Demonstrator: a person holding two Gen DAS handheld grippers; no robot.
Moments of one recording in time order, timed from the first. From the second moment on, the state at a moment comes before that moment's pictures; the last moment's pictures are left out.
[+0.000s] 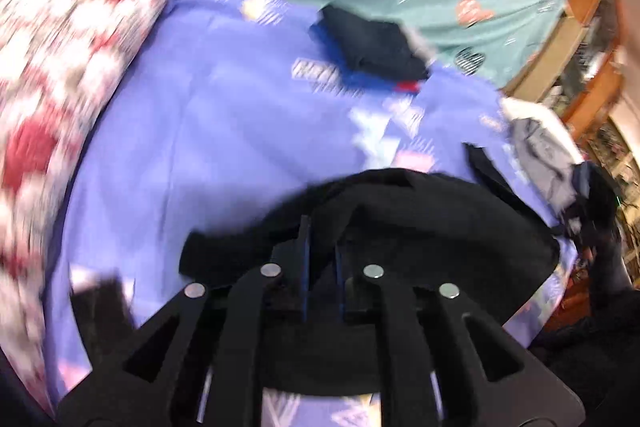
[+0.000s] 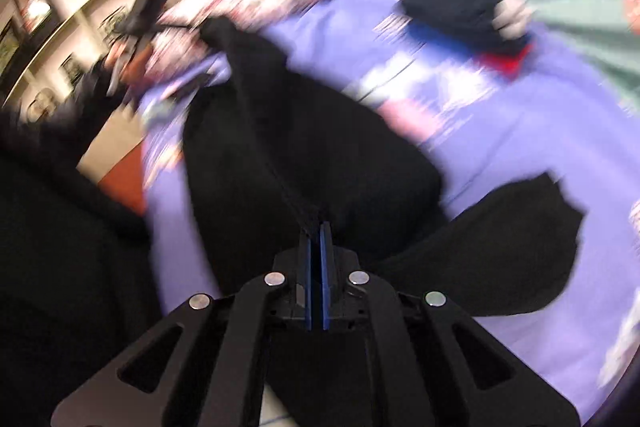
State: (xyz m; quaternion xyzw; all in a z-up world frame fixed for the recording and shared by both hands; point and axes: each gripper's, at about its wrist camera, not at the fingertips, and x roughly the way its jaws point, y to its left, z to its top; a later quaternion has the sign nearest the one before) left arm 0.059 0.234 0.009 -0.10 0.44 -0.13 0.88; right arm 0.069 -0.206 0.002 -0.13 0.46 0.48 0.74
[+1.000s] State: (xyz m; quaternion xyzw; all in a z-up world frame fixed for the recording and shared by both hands) left arm 0.024 0.279 -0.062 -0.34 0.52 0.13 0.77; right arm 0.049 -0.250 -0.030 0.05 0.39 0.31 0.86
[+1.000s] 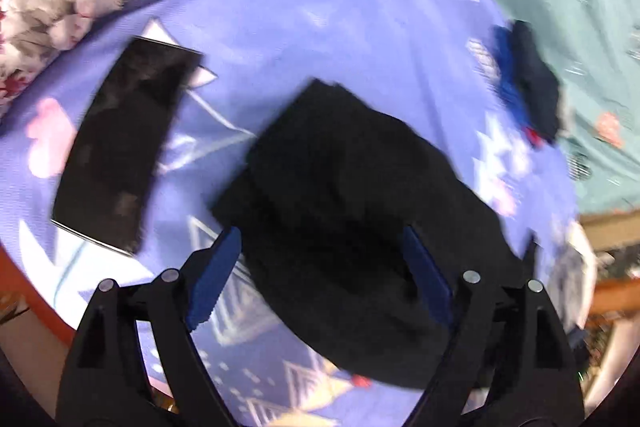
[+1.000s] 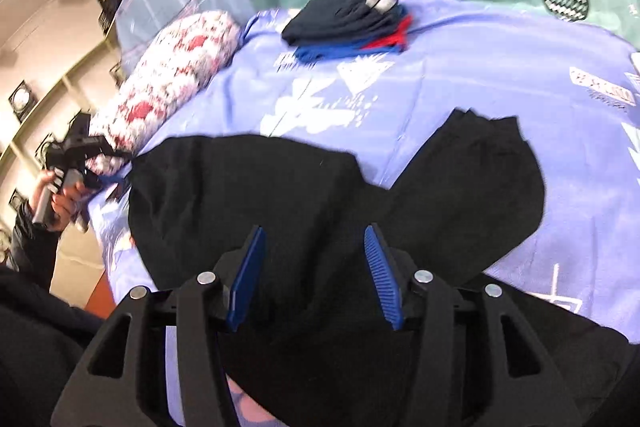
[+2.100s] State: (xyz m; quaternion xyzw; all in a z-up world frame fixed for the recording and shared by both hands) left arm 0.053 0.289 -0.089 -0.34 0.54 0.14 0.76; right arm 0.025 -0.185 -0.061 -0.10 0.43 0.38 0.81
